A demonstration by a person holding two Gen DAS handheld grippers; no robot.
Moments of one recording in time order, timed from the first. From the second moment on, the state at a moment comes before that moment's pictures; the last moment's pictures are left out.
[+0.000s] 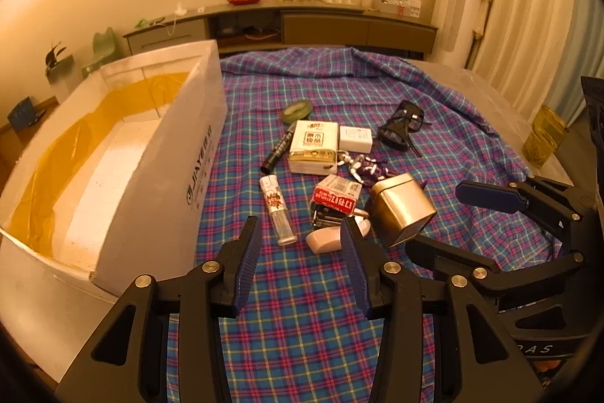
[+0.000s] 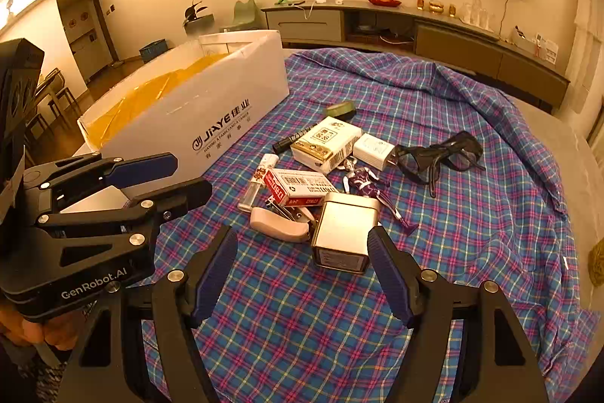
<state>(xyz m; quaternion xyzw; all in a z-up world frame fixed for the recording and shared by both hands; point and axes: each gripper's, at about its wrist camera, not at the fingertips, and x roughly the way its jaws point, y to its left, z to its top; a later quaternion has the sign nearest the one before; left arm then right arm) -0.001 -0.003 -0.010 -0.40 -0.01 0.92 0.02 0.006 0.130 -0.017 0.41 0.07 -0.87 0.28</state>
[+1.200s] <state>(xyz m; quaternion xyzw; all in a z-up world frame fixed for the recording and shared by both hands) -0.112 0.022 -0.066 -0.48 -0.07 0.86 0.16 -0.065 0.145 -0.085 0.50 0.03 -0.84 0.23</state>
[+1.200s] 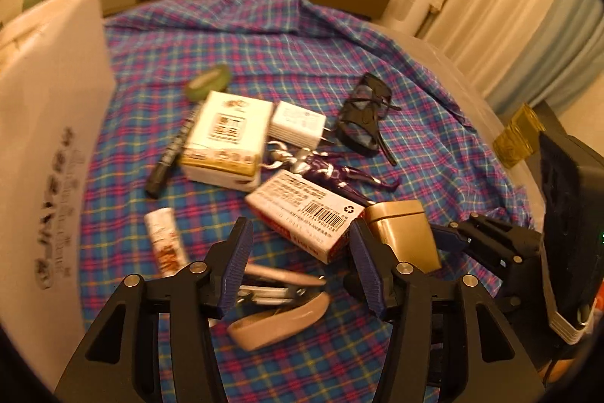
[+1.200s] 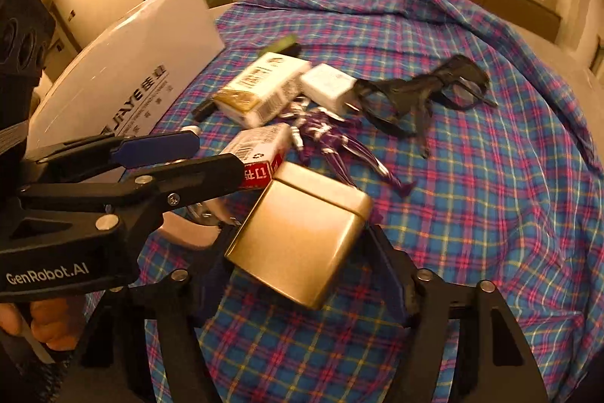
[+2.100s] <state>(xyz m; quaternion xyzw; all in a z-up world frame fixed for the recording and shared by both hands) -0.047 0.040 -0.074 -0.50 0.02 0.82 0.26 -0.055 0.163 -0.077 0.51 -0.02 -0.83 0.23</state>
